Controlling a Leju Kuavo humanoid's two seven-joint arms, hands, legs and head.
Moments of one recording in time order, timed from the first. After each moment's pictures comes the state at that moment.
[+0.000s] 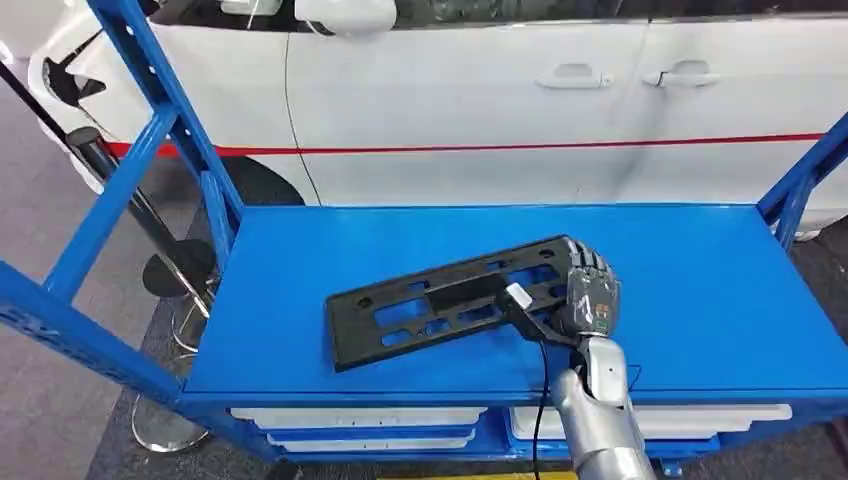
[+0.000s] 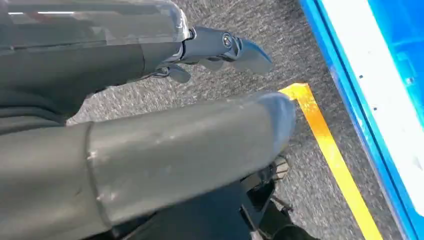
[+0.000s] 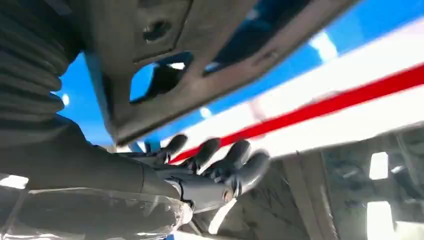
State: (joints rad) left arm -0.16 -0.16 0.80 -0.22 -1.13 -0.13 -0.31; right arm -0.43 0.19 -0.29 -0.89 1.40 -0.70 -0.15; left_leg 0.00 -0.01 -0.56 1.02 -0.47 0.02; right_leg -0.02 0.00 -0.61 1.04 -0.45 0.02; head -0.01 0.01
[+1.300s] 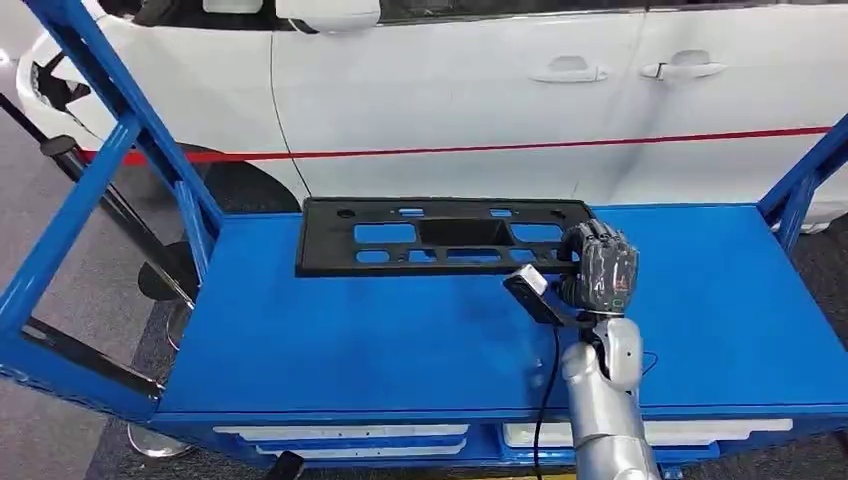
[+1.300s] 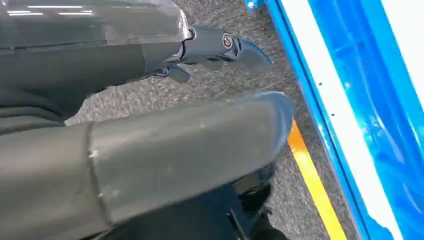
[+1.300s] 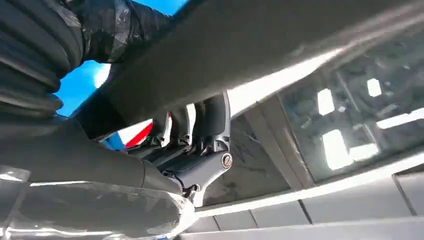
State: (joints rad) left arm -0.16 -0.18 0.79 -0.22 -1.09 -0.02 -0.35; right arm -0.44 0.26 -0.37 -1.10 1.21 -0.70 -0.49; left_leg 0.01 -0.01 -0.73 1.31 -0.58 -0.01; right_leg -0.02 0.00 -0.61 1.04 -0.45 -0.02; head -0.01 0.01
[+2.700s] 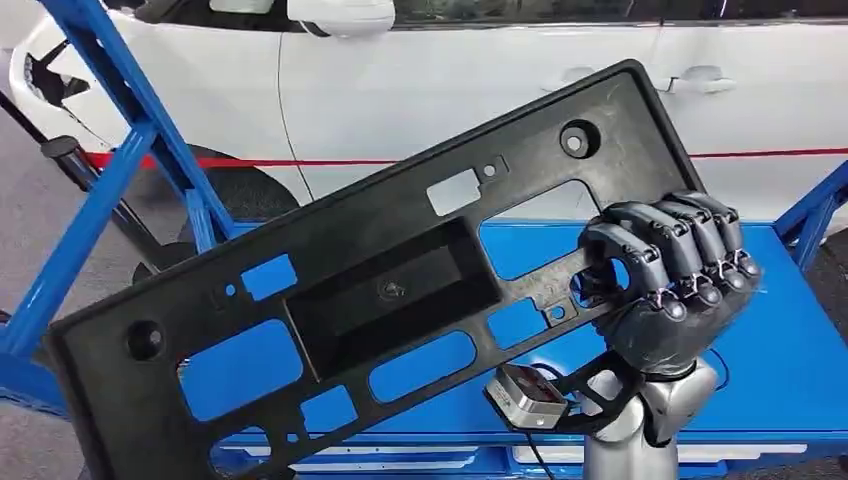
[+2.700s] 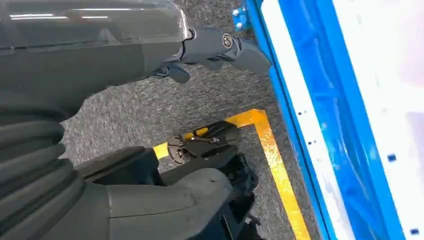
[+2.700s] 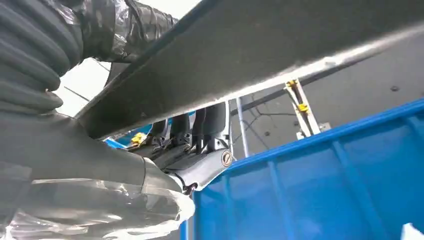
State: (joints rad) left arm -0.12 -0.21 0.81 -0.22 -1.05 0.04 -0.47; right arm -0.20 0.32 0.01 -2.05 1.11 -0.70 -0.69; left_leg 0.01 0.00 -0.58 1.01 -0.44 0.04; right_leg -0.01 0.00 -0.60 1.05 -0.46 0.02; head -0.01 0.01
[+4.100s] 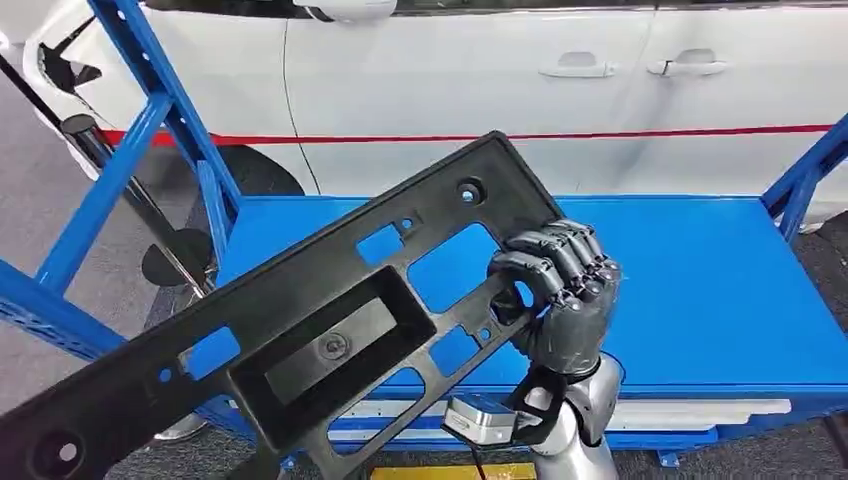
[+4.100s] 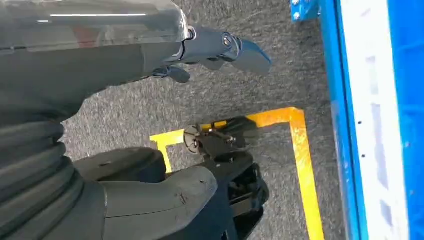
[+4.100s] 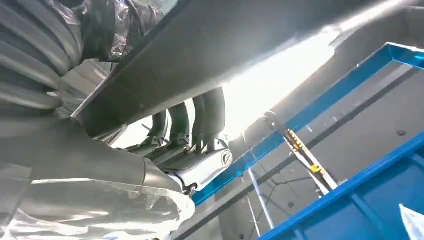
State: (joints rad) left arm -0.12 -0.20 0.87 -0.22 -0.98 0.03 -0.38; right arm -0.14 0.30 0.19 -1.81 0.91 -0.70 -0.69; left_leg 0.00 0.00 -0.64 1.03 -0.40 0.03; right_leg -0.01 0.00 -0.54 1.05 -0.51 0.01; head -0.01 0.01
